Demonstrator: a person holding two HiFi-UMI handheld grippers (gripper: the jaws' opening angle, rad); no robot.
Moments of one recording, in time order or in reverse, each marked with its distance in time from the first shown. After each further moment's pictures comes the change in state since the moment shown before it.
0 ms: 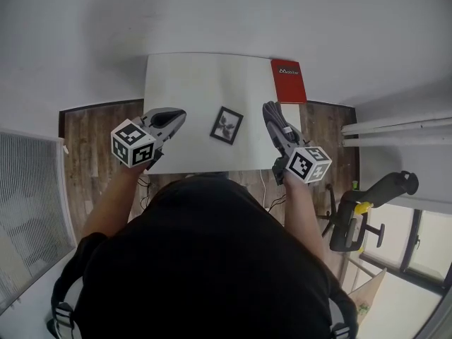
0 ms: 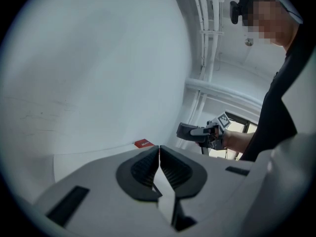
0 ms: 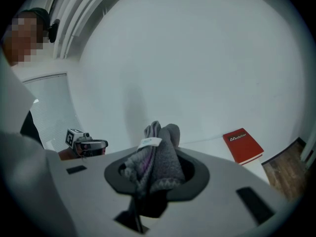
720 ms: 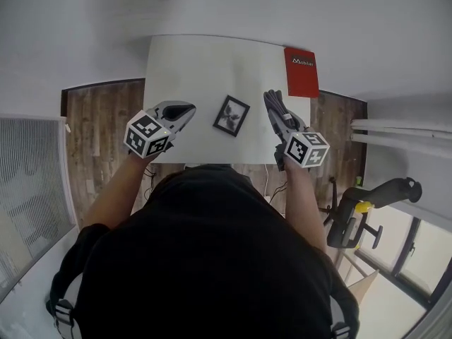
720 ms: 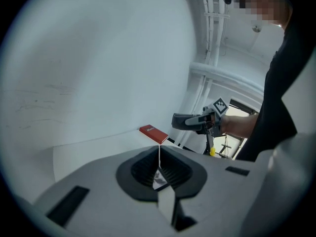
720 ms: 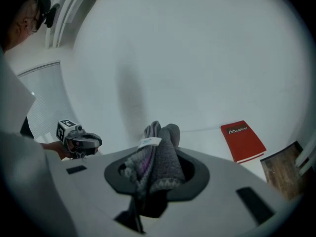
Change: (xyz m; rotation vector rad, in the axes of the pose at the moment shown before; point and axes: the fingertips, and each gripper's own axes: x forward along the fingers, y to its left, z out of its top) left arm 0.052 0.027 -0.058 0.024 0.153 0.041; right arm 0.063 -0.057 -0.033 -0.029 0.148 -0.025
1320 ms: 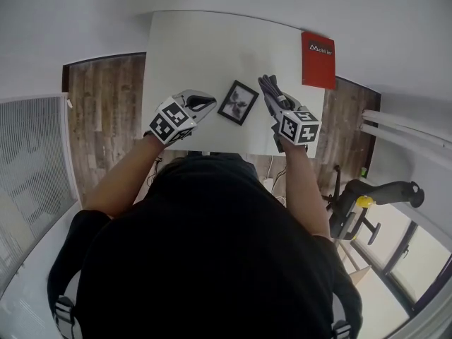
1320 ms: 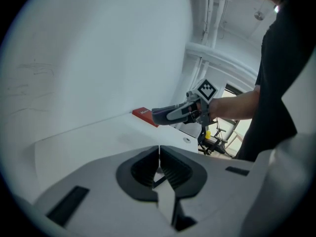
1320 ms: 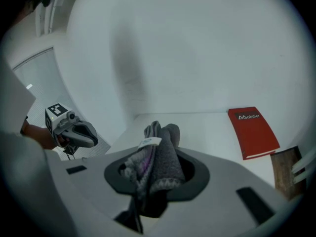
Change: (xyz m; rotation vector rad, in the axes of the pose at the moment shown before) left arm 0.079 -0.001 -0.059 0.060 0.190 -0.080; right arm 0.087 -0.035 -0.055 -0.052 0.218 0.015
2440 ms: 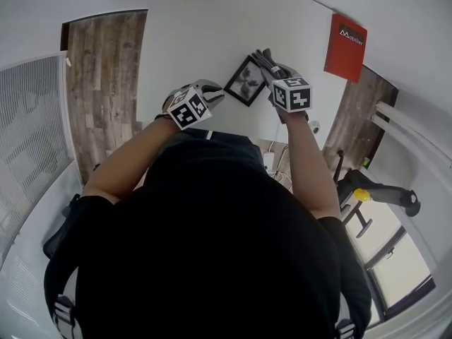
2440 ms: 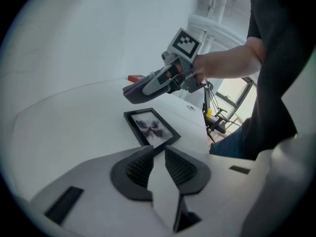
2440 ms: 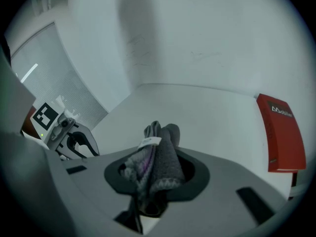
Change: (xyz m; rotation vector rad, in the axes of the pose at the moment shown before) left arm 0.086 -0.008 -0.132 0.011 0.253 -0.012; right arm 0.110 -0.016 -0.059 -0.171 0.281 0.074
